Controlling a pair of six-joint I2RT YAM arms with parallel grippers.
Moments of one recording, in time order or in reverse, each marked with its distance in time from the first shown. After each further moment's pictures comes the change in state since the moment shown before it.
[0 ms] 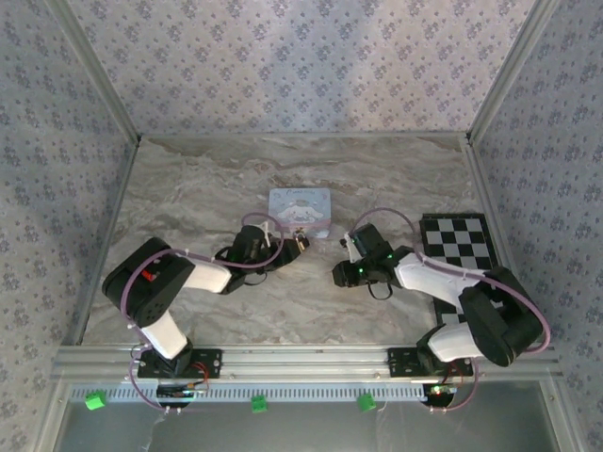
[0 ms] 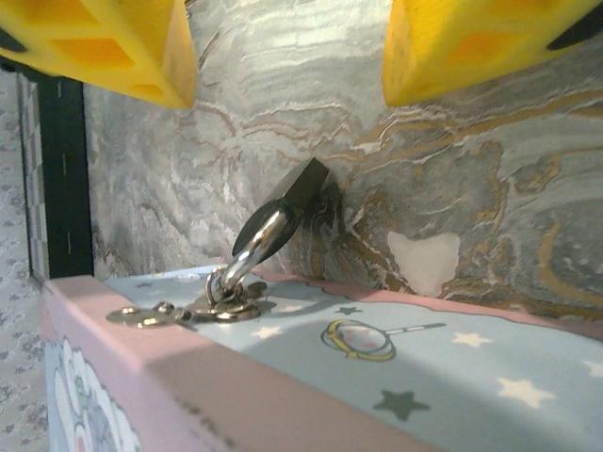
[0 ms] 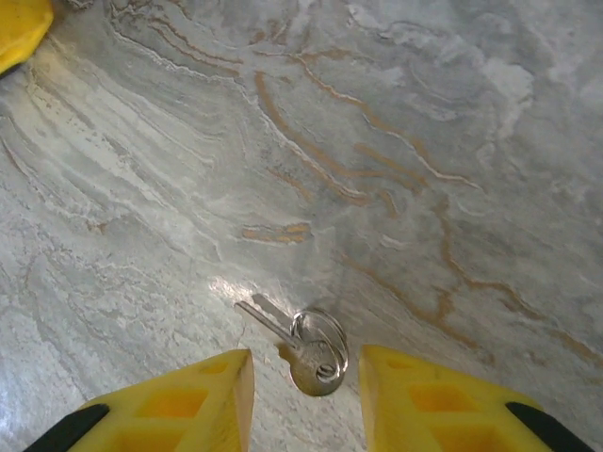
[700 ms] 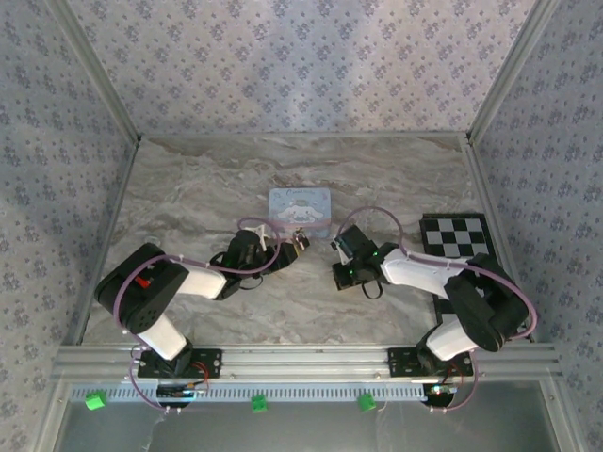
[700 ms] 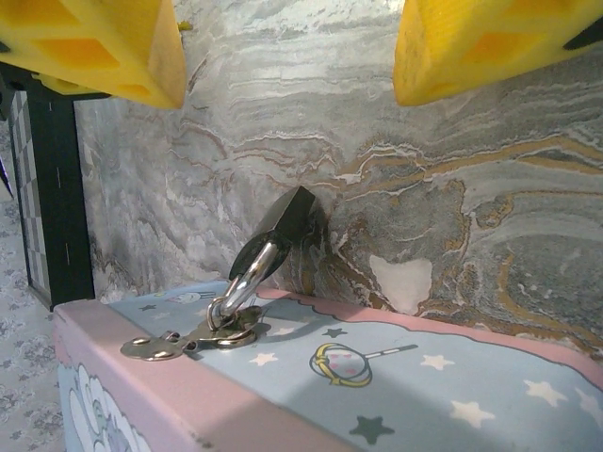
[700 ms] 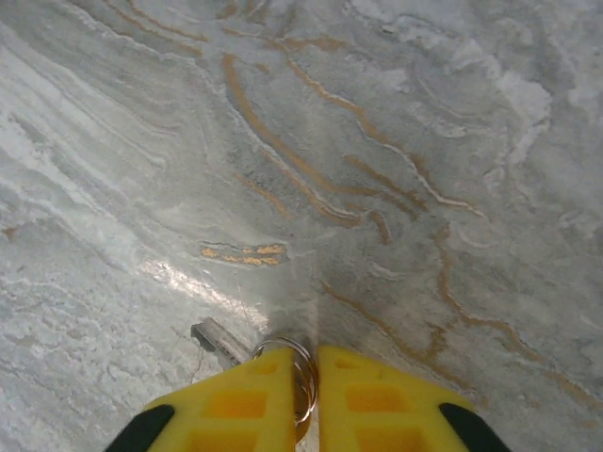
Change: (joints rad) left arm 0.000 -0.043 -0.058 0.031 -0.012 0.033; right arm 0.088 0.092 0.072 -0.053 0.150 -0.037
